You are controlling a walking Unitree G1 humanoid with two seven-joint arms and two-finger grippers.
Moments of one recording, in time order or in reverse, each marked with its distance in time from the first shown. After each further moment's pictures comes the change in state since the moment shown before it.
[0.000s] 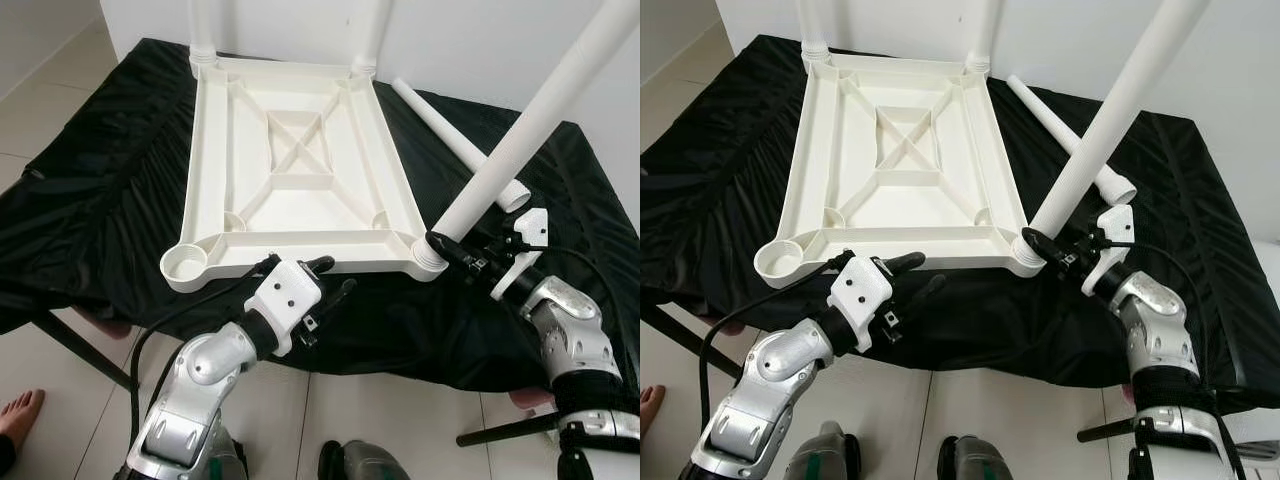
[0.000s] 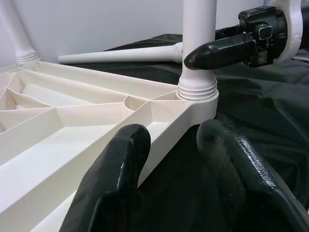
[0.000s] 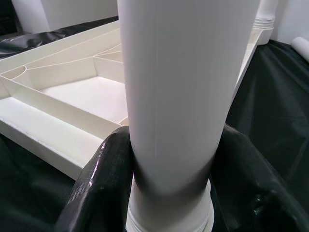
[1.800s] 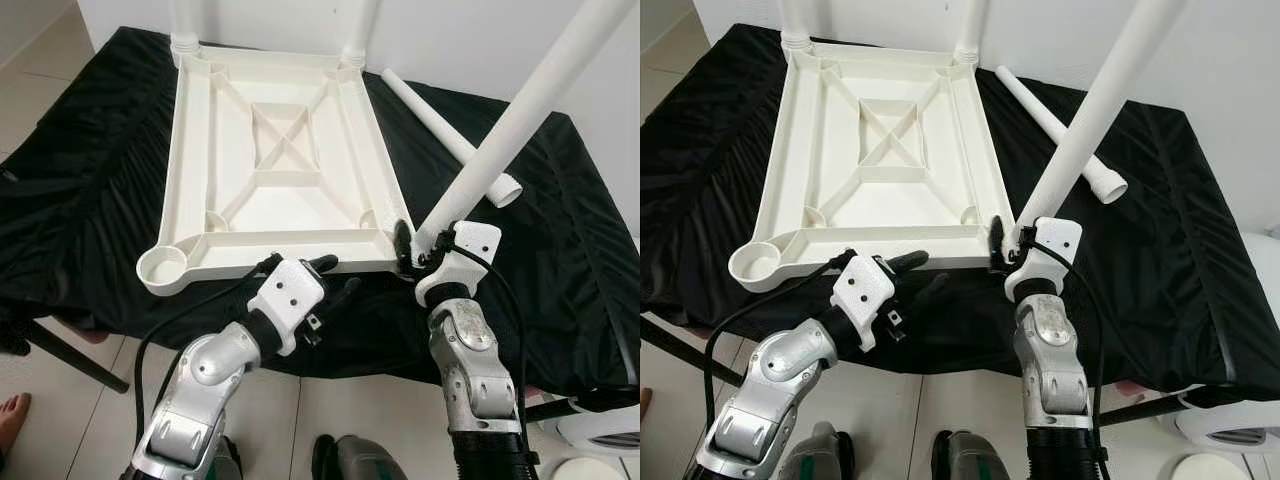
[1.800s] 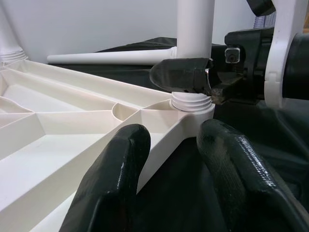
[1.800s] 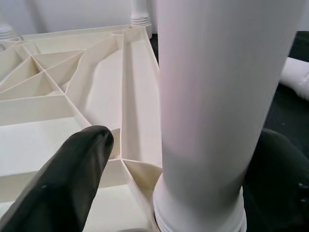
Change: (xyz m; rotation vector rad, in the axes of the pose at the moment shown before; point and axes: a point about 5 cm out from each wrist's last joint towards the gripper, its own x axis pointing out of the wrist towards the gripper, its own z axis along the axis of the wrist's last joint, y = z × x) left arm 0.003 -0.003 0.002 -0.017 -0.019 0.003; right arm 0.033 0.092 0.013 0.172 -0.086 -0.626
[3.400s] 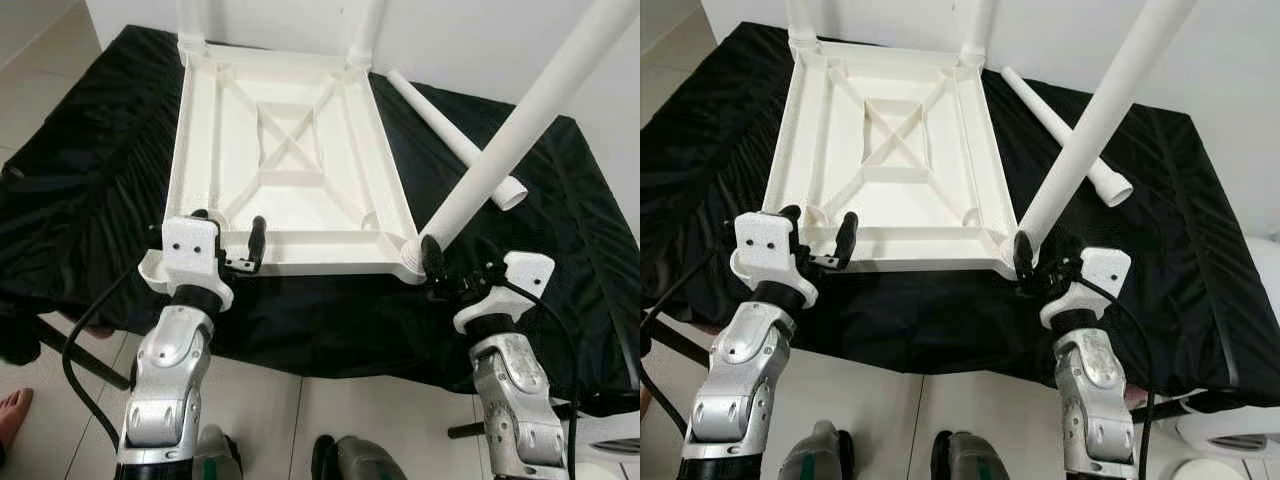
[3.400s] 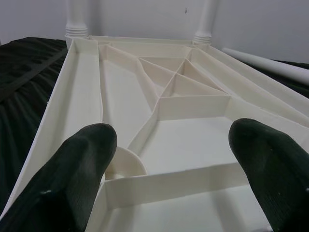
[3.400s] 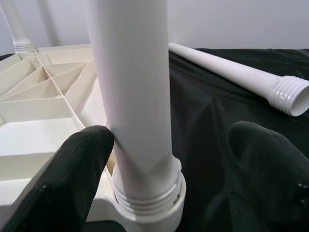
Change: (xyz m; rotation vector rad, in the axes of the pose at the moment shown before) left arm -0.033 0.066 -0.009 -0.147 0.003 0.674; right arm -0.037 -0.040 0.006 -0.031 -0.067 0.039
